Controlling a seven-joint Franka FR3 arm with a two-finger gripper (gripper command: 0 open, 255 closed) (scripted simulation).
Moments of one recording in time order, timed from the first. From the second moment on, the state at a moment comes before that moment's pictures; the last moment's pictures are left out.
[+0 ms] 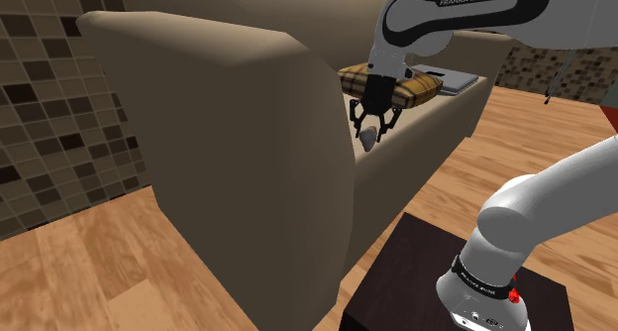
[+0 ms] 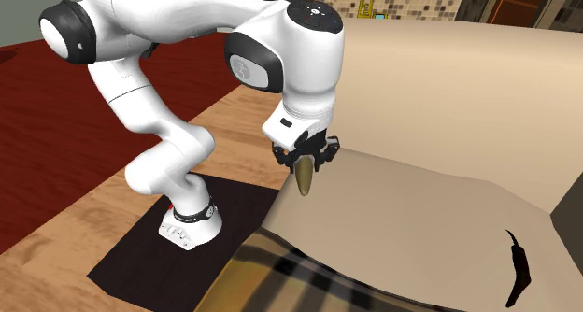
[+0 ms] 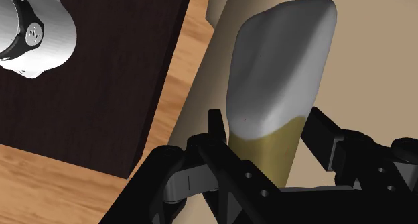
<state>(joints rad) -0.27 -0.52 0.09 -2.29 0.28 1.65 0.99</state>
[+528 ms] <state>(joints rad) -0.27 -0.51 0.09 -2.23 0.28 1.60 1.00</state>
